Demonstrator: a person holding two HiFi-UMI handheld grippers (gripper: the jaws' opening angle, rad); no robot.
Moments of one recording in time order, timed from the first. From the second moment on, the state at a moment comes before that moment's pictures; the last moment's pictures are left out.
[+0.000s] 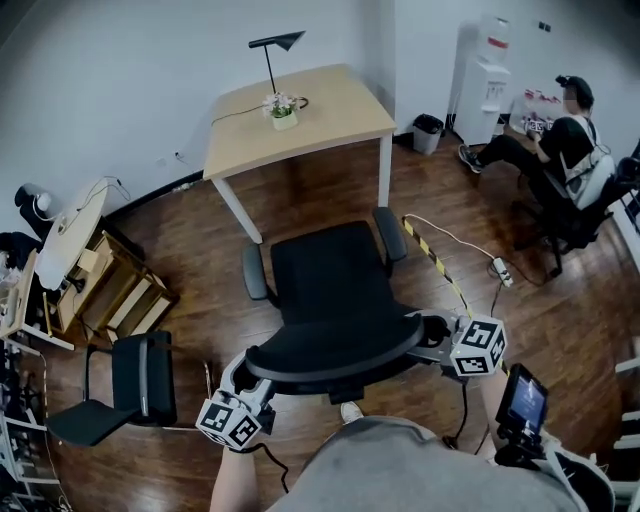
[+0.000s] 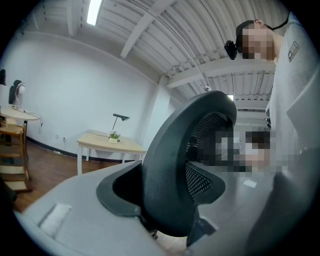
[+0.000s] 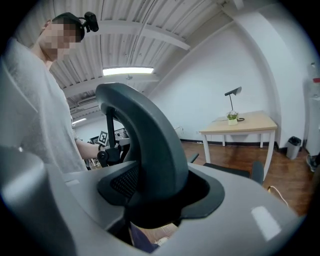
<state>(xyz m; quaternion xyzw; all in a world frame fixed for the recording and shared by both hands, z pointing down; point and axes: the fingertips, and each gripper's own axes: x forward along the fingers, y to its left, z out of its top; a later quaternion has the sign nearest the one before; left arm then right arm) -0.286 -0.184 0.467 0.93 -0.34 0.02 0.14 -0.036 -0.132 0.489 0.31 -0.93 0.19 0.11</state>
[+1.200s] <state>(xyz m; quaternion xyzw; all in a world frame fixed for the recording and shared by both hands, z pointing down) -0.262 -0.354 0.469 0.93 -0.33 0.01 0.13 -0.012 -0.296 0.490 0.33 -0.92 0.20 0.07</state>
